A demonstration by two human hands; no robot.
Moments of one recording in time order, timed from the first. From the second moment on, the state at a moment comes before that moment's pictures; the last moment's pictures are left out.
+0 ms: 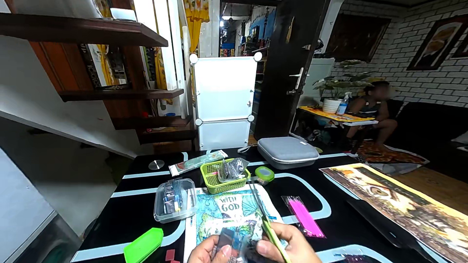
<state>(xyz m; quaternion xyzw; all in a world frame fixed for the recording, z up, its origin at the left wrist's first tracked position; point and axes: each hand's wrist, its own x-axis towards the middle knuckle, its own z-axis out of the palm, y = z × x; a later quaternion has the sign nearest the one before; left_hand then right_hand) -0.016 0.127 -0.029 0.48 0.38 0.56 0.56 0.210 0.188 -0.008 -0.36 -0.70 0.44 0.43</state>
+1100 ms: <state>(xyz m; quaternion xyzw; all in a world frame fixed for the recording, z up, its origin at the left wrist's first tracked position) -0.013 0.121 -0.024 0.50 0.38 0.60 0.49 0.244 0.195 0.032 -0.38 -0.88 0.27 0.06</state>
